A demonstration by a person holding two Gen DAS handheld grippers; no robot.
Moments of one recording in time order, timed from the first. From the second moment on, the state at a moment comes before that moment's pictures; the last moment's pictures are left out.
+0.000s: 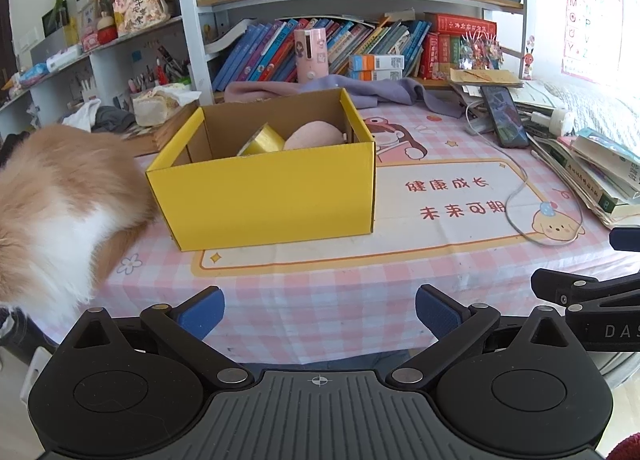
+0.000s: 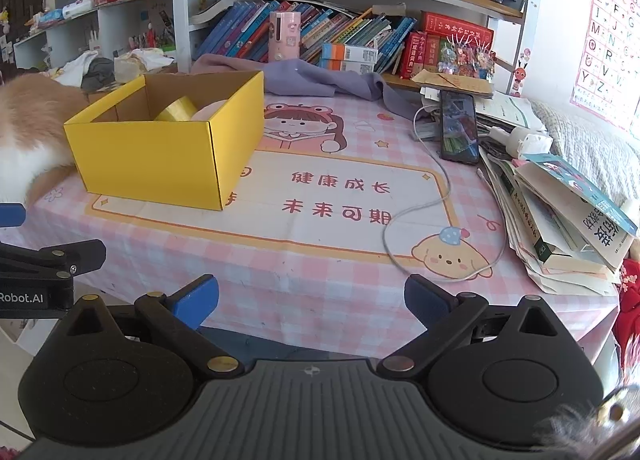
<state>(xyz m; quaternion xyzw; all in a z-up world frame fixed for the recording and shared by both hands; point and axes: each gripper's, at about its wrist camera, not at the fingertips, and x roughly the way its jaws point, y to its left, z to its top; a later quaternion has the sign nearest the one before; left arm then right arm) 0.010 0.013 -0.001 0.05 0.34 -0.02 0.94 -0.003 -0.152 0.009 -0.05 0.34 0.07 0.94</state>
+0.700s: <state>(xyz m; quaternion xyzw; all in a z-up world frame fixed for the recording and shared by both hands) 0.011 0.007 -0.005 0.04 0.36 -0.03 0.93 -0.003 -0.157 0.007 -0.05 0.34 0.07 0.94</state>
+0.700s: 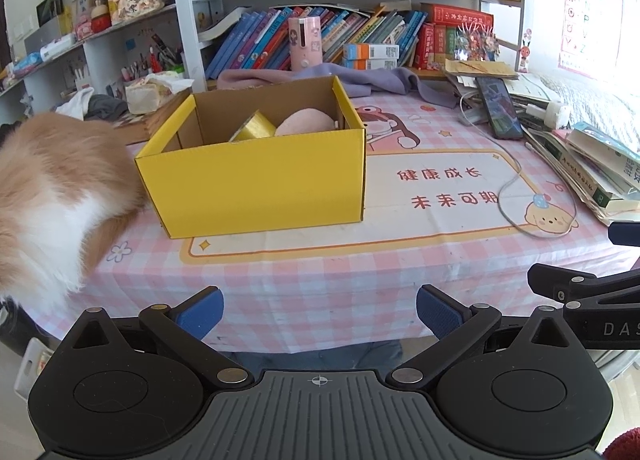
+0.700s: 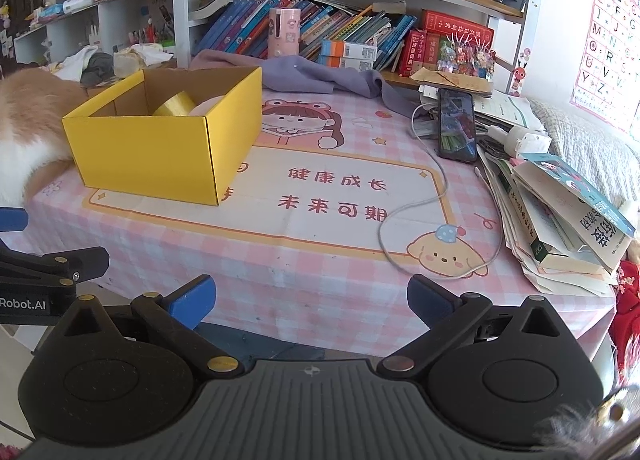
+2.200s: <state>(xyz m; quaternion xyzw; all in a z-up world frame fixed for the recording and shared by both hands) 0.016 0.008 -0.012 0.04 0.38 -0.04 0.92 0.002 -0.156 0.007 -0.06 0.35 0.07 0.93</state>
